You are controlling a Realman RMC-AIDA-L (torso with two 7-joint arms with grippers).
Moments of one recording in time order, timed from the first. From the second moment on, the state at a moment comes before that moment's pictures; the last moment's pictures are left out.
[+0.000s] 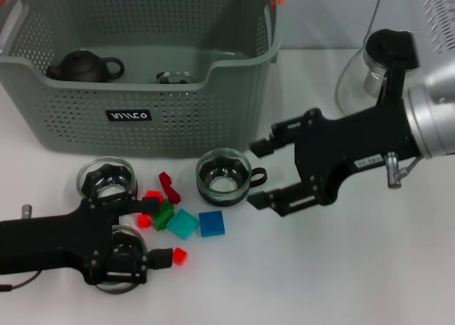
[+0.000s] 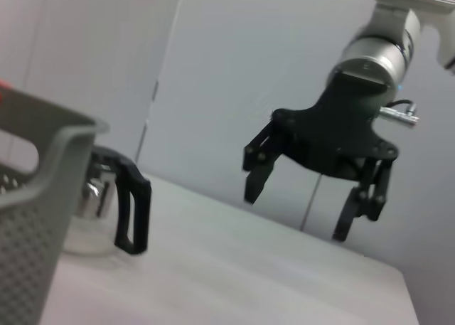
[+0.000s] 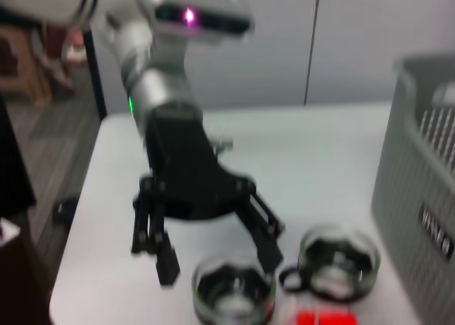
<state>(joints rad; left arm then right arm) -0.42 -2.12 0.33 0.71 2.28 1.96 -1.22 0.55 2.09 -1.29 -1.38 -2.01 -1.61 1.87</state>
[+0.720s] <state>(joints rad) -0.43 -2.12 0.35 0.70 2.30 1.96 -1.22 0.81 2.10 -1.56 -1.06 -2.22 -1.35 1.92</state>
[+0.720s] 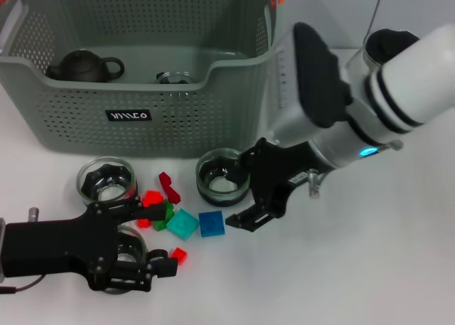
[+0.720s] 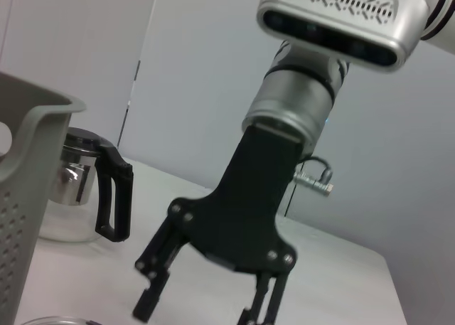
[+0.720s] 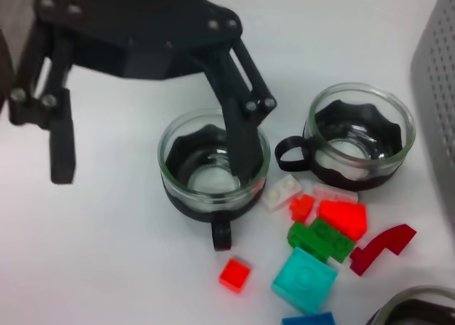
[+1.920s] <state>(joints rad) -0.43 -2.12 0.35 0.70 2.29 1.93 -1.20 0.90 2.11 -1.82 -0.85 -2.27 -1.04 2.01</state>
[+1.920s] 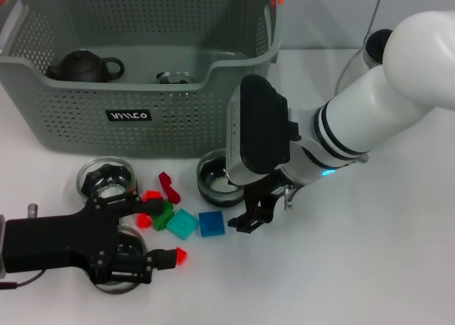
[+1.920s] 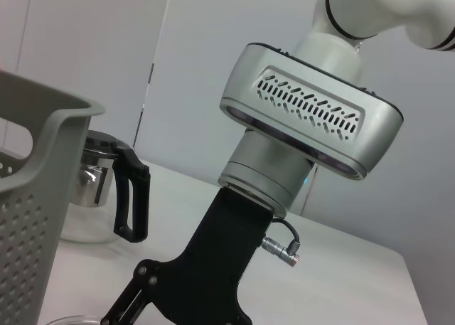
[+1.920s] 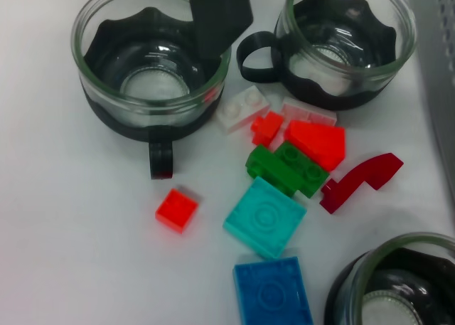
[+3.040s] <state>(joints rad) -0.41 -2.12 0.32 0.70 2.29 1.94 -1.17 0.93 2.10 -1.87 -0.90 -2.30 -1.11 2.16</state>
